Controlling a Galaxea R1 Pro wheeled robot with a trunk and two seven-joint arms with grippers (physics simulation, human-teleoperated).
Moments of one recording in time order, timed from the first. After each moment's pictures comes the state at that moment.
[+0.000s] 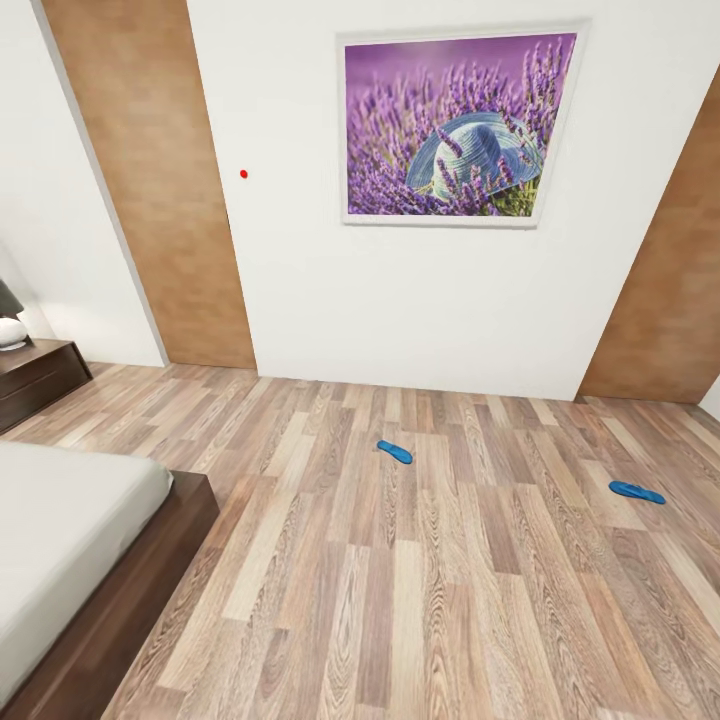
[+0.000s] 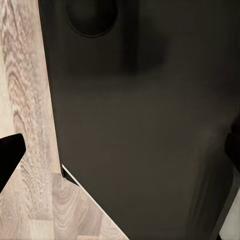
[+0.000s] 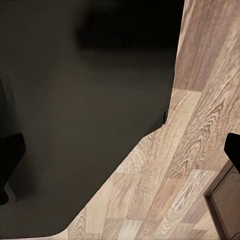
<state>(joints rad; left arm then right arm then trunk) 0.00 -0.02 0.00 -0.05 0.00 -0.03 0.00 0.02 0.00 0.00 0.01 0.01 0.02 0.00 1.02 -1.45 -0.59</state>
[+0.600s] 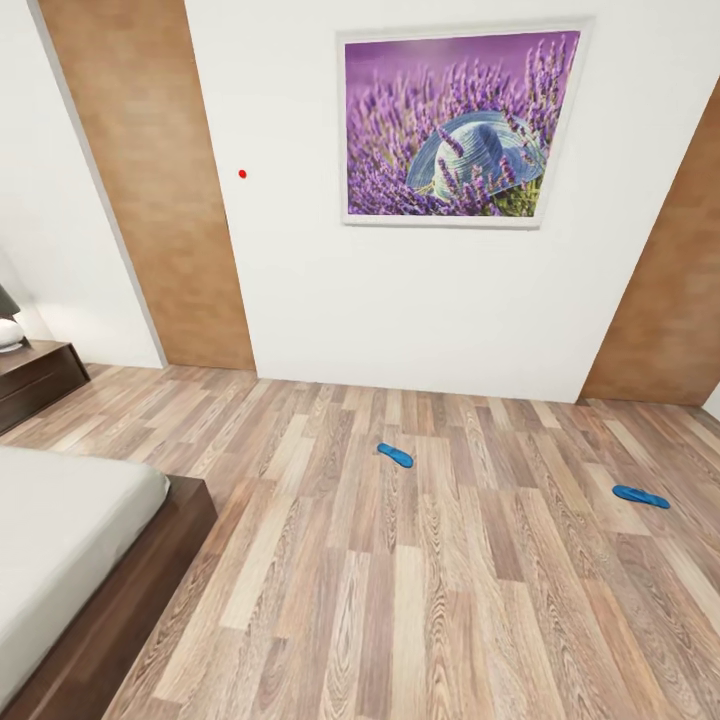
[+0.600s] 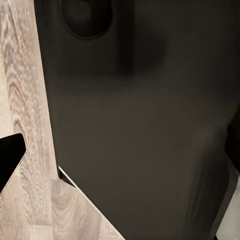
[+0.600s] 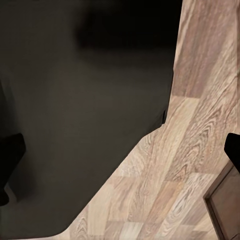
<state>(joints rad) 0.00 -0.03 0.00 -0.05 0.00 -0.04 0.00 0.02 -0.01 0.00 0.01 0.00 0.02 0.00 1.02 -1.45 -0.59</state>
